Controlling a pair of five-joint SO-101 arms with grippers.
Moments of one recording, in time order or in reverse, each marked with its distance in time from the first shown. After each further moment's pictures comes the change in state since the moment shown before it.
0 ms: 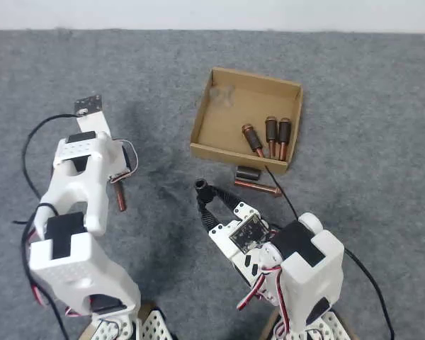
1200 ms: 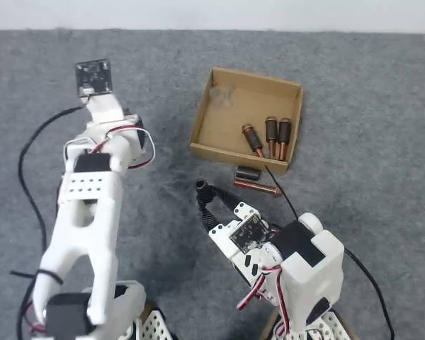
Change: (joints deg) left arm 9.5 -35.3 17.5 -21.9 0.1; right arm 0.0 0.0 -0.1 0.0 0.0
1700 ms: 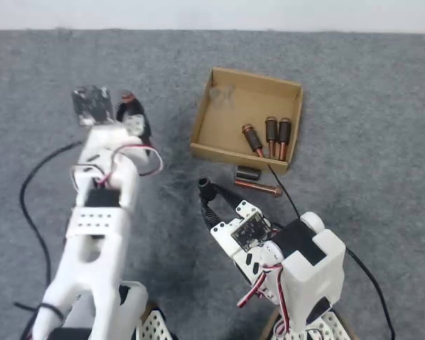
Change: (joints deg) left arm 4.0 -13.8 19.7 -28.7 0.0; right arm 1.1 0.0 -0.3 0.0 -0.3
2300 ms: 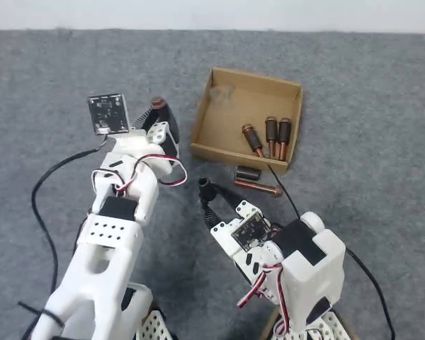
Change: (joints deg) left arm 8.6 -4.7 2.4 1.6 12.1; right arm 0.0 0.0 0.0 0.0 -0.1
